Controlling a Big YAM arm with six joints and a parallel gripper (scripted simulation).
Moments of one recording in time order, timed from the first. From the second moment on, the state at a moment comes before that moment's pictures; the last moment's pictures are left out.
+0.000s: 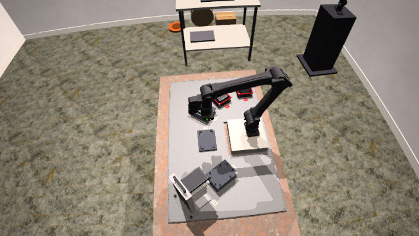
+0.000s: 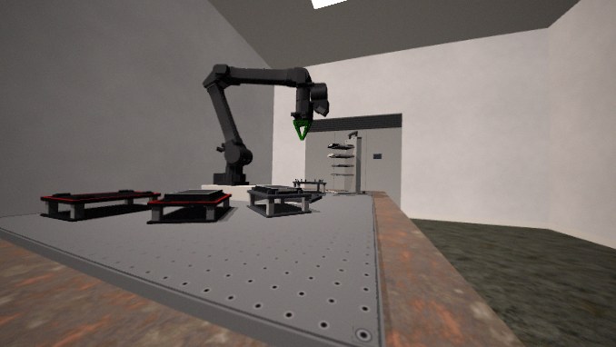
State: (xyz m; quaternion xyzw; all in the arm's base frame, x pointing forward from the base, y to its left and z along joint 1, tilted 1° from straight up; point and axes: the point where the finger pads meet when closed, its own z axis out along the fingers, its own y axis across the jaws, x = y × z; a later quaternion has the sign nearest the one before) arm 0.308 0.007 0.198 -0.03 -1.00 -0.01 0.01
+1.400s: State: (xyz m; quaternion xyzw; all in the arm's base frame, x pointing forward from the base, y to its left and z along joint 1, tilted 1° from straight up) arm 0.321 0.120 0.199 0.06 -0.98 -0.06 -0.19
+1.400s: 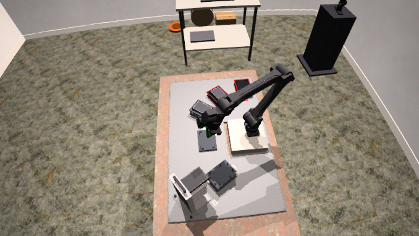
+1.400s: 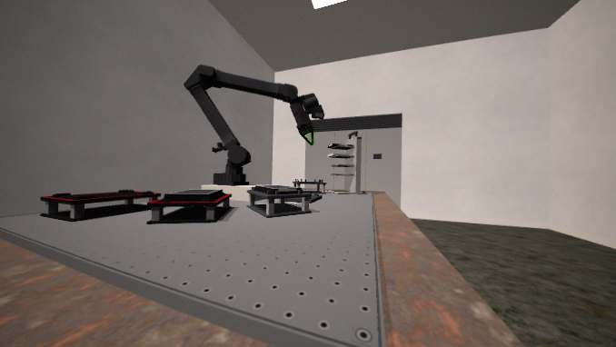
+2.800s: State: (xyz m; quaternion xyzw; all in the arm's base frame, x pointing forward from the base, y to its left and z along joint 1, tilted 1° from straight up) arm 0.319 0.122 0.197 0.19 -0.86 -0.14 -0.44
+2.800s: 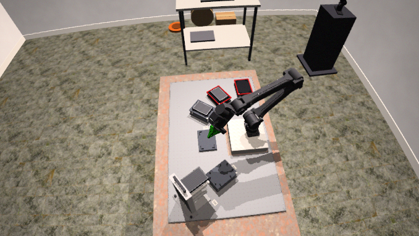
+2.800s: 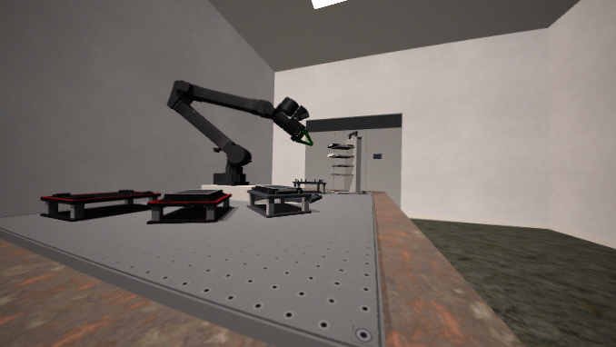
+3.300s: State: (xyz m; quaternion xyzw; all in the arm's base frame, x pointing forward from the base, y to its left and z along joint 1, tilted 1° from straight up) arm 0.314 0.147 0.200 0.22 -0.84 -0.13 -0.48
